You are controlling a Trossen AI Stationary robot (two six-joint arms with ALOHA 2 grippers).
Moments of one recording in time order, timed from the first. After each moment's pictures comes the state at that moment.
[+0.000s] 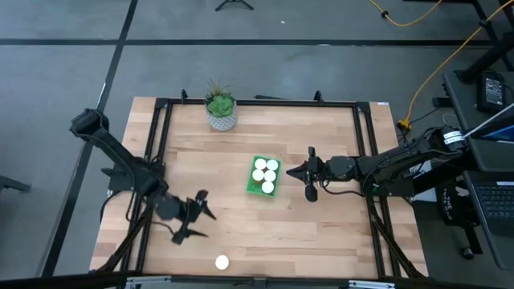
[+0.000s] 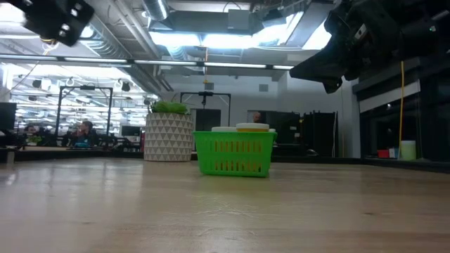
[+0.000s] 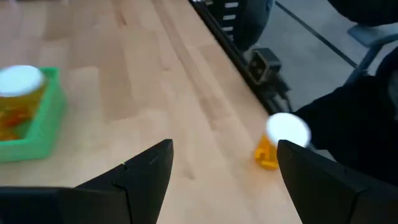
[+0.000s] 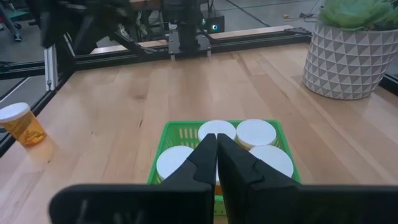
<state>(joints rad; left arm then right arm) -0.71 1.13 0.55 0.05 -0.26 -0.27 0.17 1.21 0.36 0.60 0.24 0.16</state>
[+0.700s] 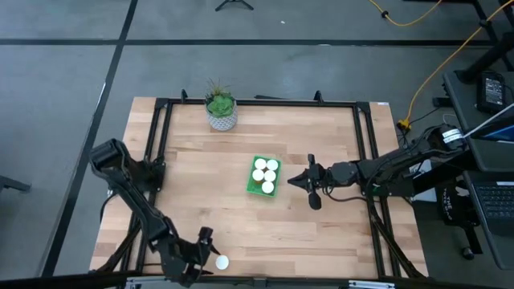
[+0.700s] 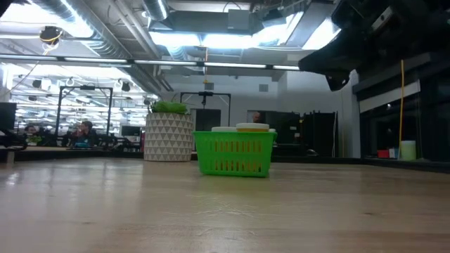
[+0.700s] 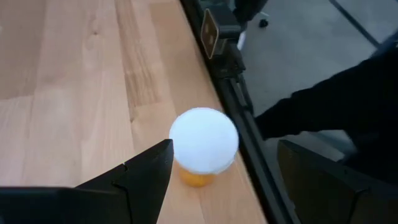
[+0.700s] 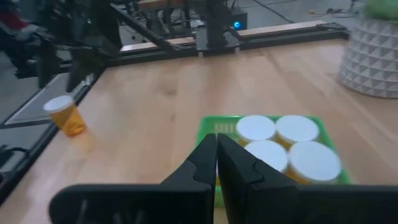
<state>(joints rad) -0.95 1.68 0.90 0.05 -0.46 -0.53 0.26 1.21 0.36 0.60 0.24 0.19</state>
